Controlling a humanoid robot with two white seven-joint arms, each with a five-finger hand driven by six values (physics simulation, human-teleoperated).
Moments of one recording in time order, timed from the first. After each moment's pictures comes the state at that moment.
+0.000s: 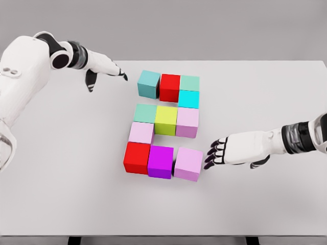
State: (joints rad) left arm -1.23 0.26 -1.02 -0.51 -0.73 -0.61 -0.61; right arm -0.83 -1.01 1.10 -1.75 0.34 -0.61 0.61
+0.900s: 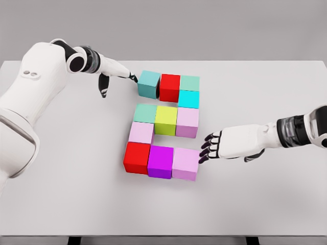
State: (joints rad) left arm -1.23 0.15 -0.97 -0.36 -0.69 -0.55 -0.61; right arm -0.87 -0.98 1.10 -1.75 0.33 -0.61 0.61
